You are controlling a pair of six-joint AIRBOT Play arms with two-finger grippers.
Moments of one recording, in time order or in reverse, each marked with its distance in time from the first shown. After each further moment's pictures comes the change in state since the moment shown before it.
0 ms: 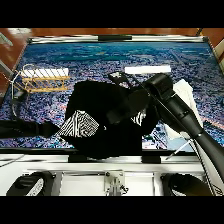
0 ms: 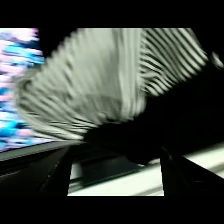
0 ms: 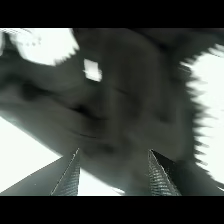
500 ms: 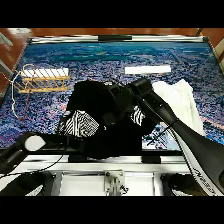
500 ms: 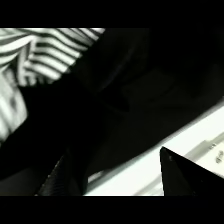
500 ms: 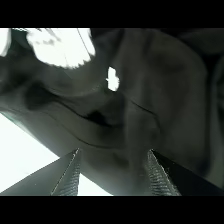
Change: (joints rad) left arm -0.487 -0.143 -0.272 -0.095 0.465 -0.070; right arm -0.001 -0.154 0.006 0.028 0.002 -0.047
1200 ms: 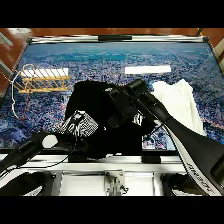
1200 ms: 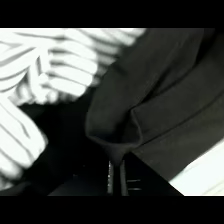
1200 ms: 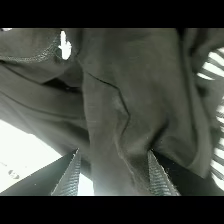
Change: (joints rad) left arm -0.043 -0.124 -0.005 0.137 0.040 0.058; right arm -0.001 -0.059 0.001 -0.042 -0.088 -0.050
